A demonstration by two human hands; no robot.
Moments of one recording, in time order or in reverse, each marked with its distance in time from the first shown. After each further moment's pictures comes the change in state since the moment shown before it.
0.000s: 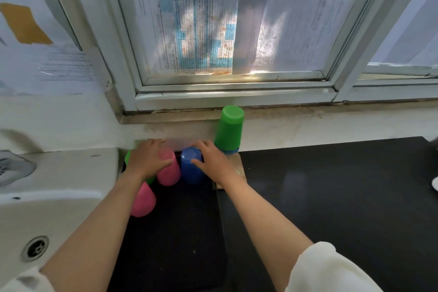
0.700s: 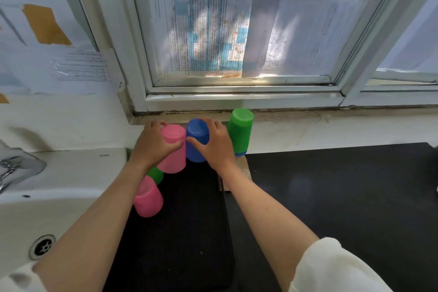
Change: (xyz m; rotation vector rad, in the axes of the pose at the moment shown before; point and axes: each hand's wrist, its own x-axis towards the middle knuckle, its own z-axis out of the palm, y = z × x) left_hand 0.000 0.010 -0.031 -0.309 0.259 0.055; right_hand 0.019 -0.033 -0.011 0.100 0.435 -0.053
